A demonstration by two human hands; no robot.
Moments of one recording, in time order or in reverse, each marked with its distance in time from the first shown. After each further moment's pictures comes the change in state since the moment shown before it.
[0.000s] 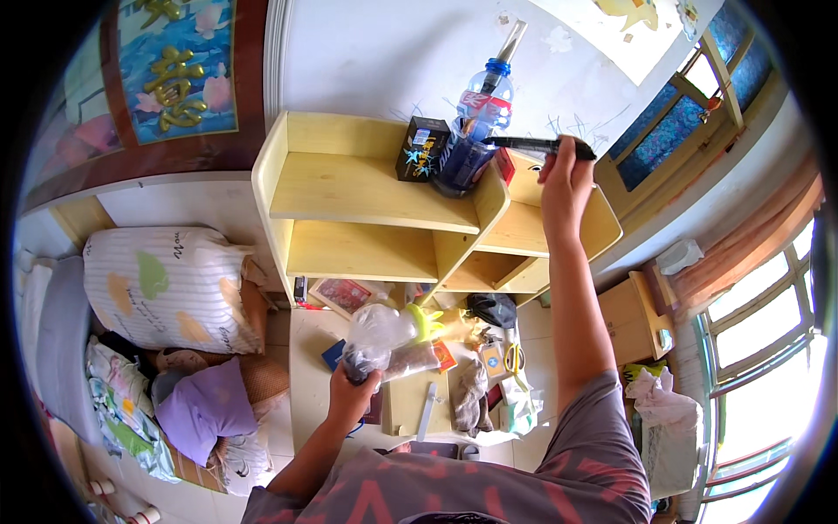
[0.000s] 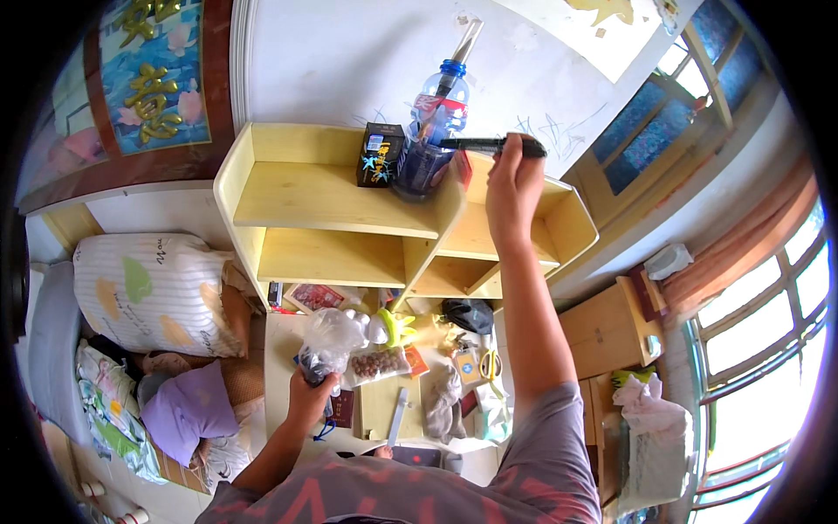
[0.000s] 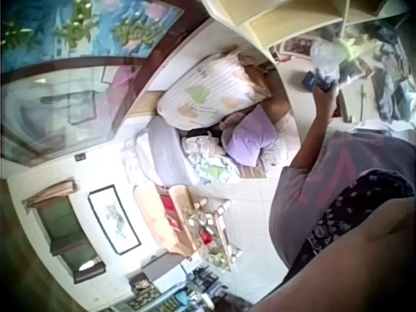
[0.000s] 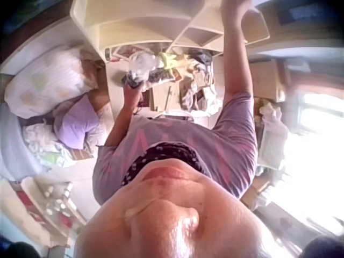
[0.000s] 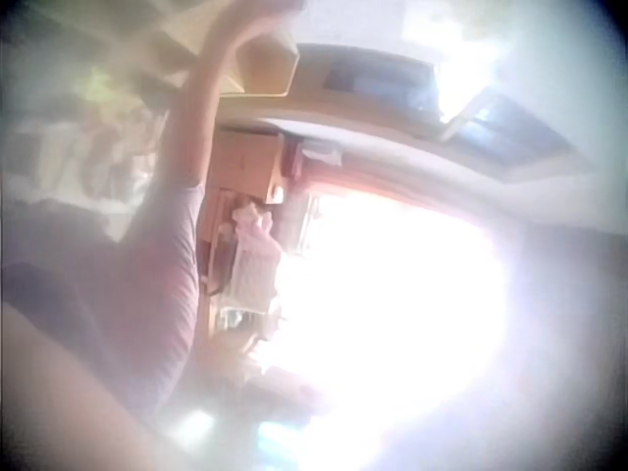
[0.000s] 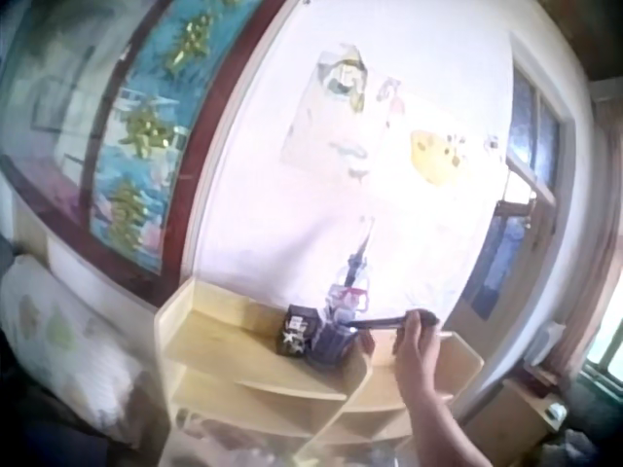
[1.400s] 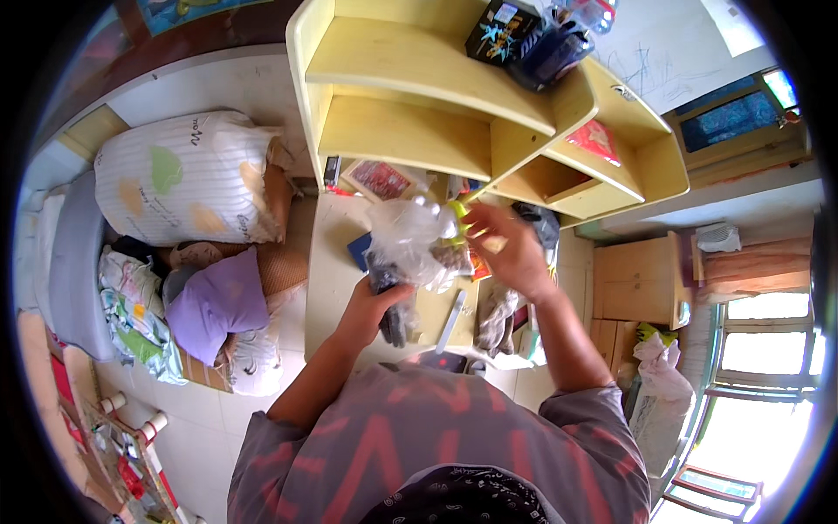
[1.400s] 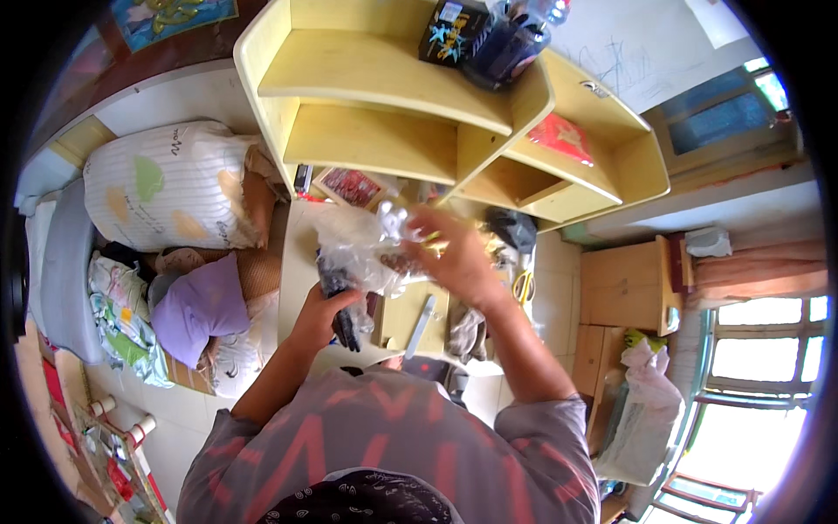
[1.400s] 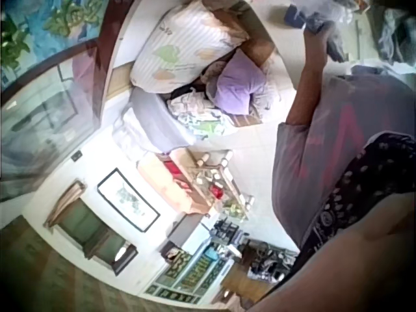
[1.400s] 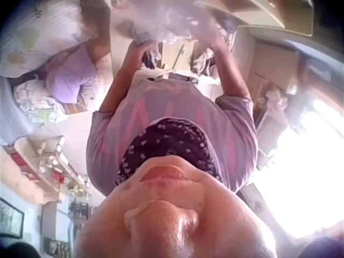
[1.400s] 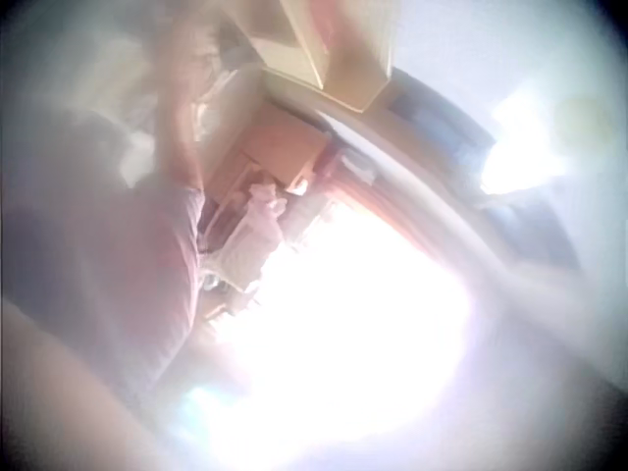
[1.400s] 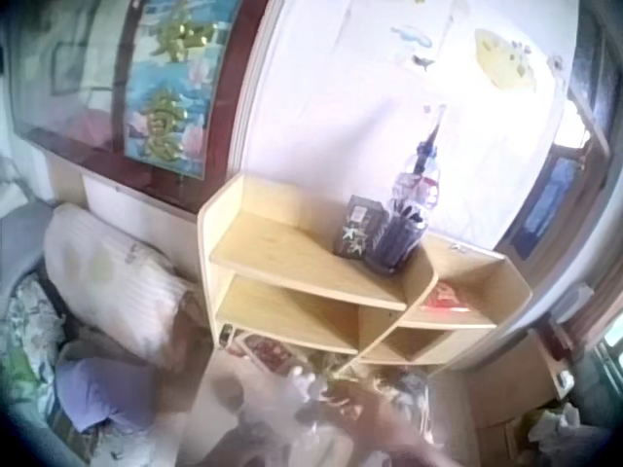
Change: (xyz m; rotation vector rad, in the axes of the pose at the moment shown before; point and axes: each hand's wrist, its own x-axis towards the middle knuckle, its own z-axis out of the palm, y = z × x) left_hand -0.012 -0.001 -0.019 -0.295 -0.245 -0.224; right_hand -0.203 0.030 -0.025 -0.145 -1.011 0.314
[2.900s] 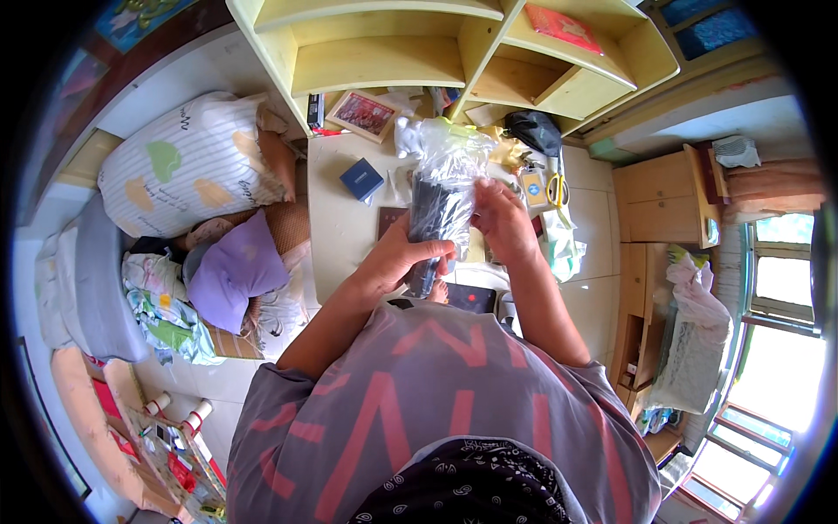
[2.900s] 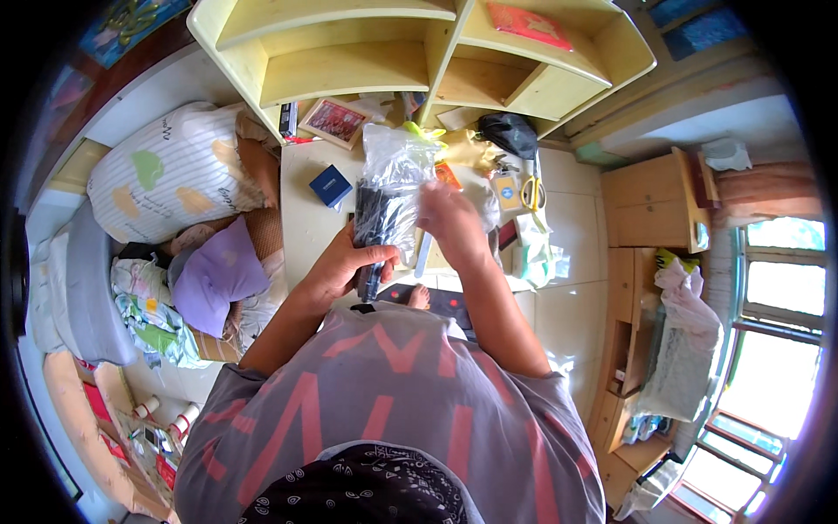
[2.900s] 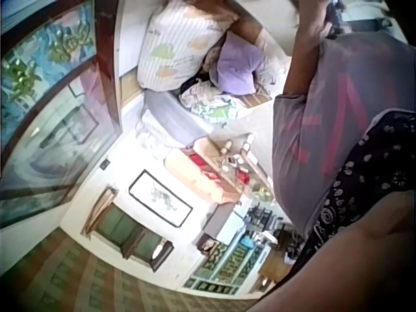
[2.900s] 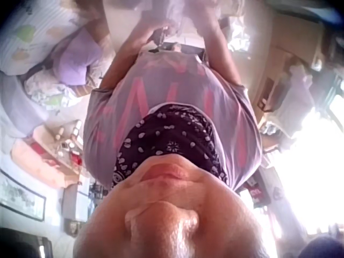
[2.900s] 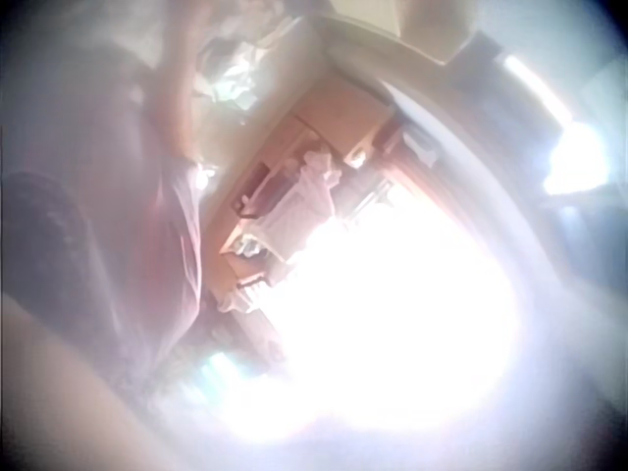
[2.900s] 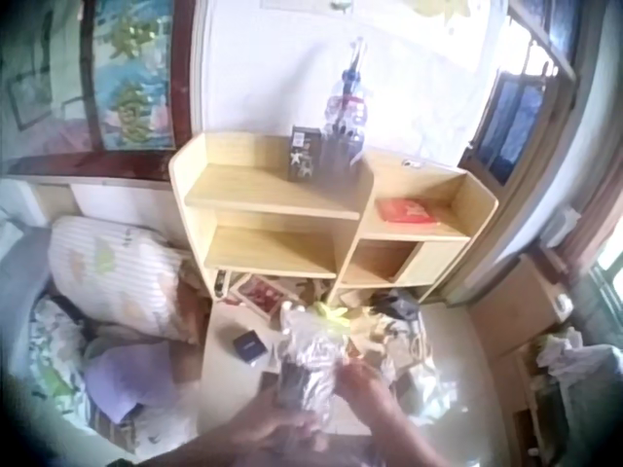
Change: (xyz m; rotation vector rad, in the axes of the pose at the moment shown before) left_hand -0.057 -0.005 0.069 -0.110 -0.296 -0.298; right_hand -0.130 0.078 0.062 1.229 0.335 0.514
